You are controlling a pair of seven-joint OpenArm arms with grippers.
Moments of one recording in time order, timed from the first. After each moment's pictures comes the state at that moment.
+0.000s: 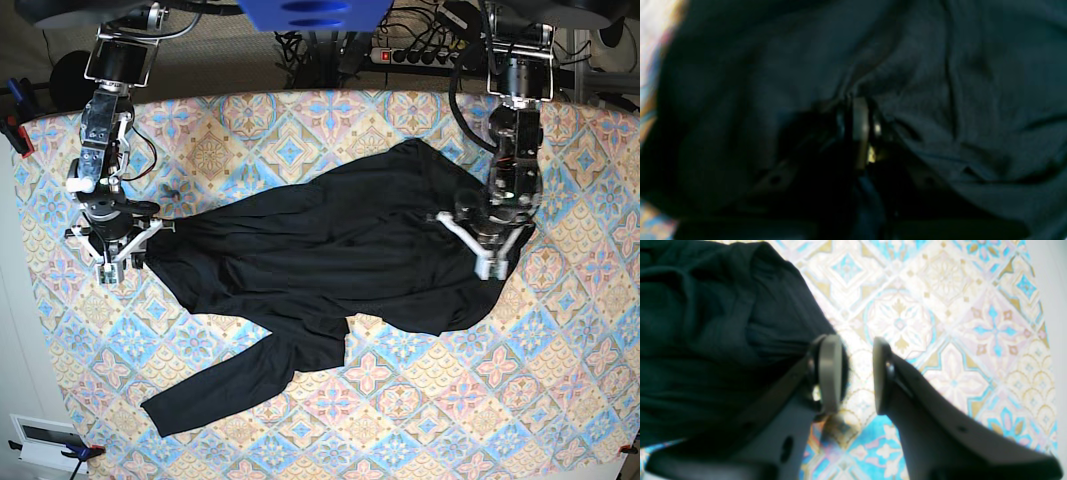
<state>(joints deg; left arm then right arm) -2.3 -16.7 -6.0 81.4 -20.7 -3.0 45.0 -0.8 14.5 13.6 90.8 5.2 15.8 -38.4</state>
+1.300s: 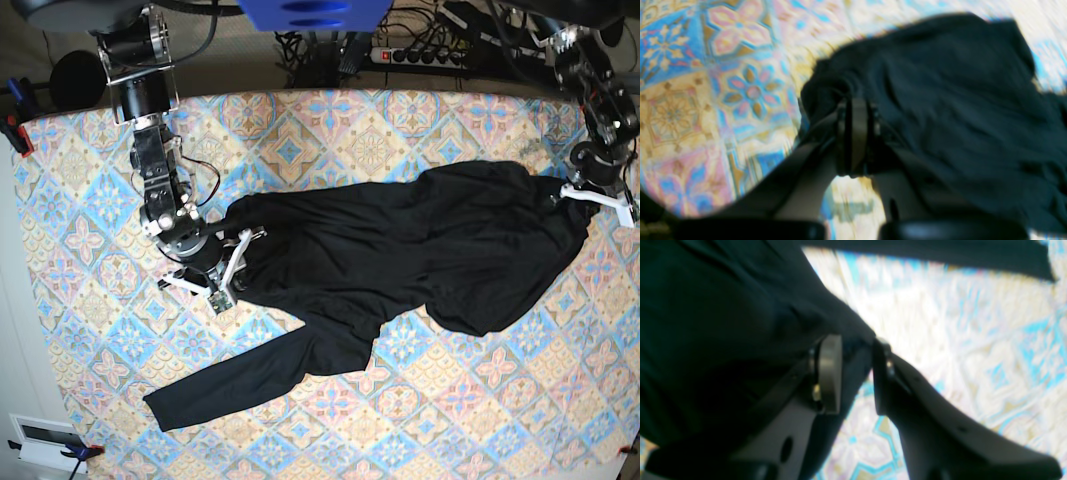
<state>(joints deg) 16.5 -17.1 -38.6 106.0 -32.6 -2.7 52.1 9.9 14.4 -11.8 83.9 5.5 16.4 -38.0</state>
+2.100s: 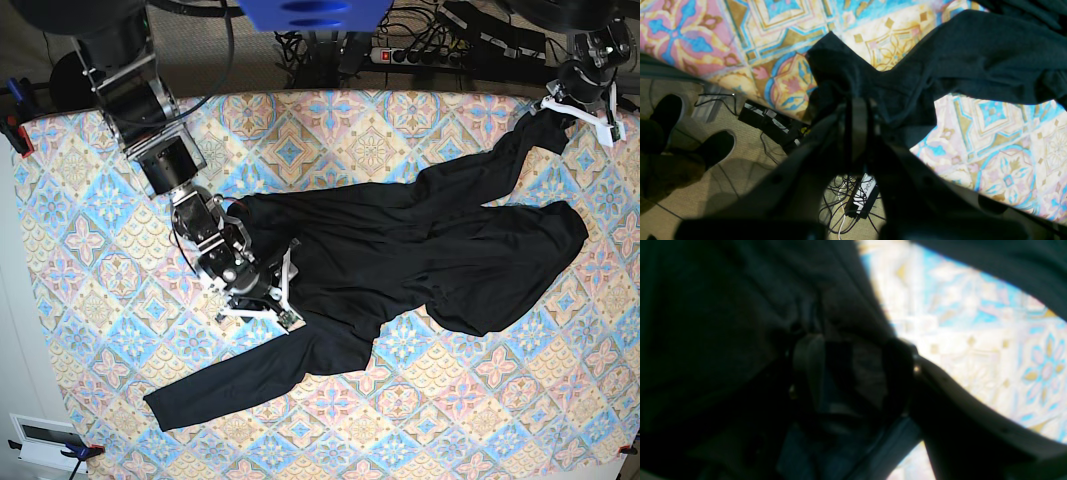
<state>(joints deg) 39.8 -17.4 -38.3 110.6 -43.8 -2.7 51.1 30.2 10.9 -34.9 59.2 5.6 16.6 -38.1</state>
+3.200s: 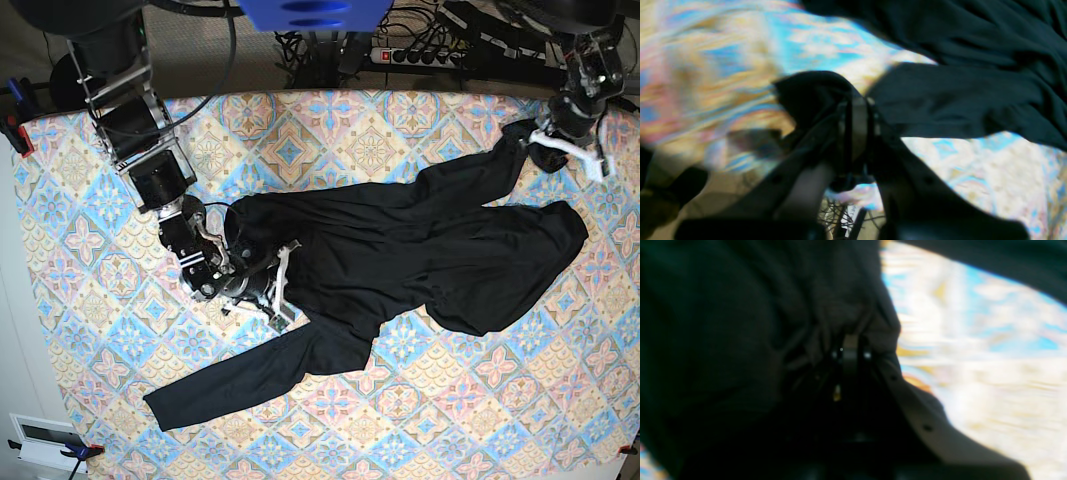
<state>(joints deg) 28.9 -17.2 -32.7 109.5 -41.5 -2.7 52.4 32.3 13.0 -35.3 50.4 24.3 29.1 -33.9</state>
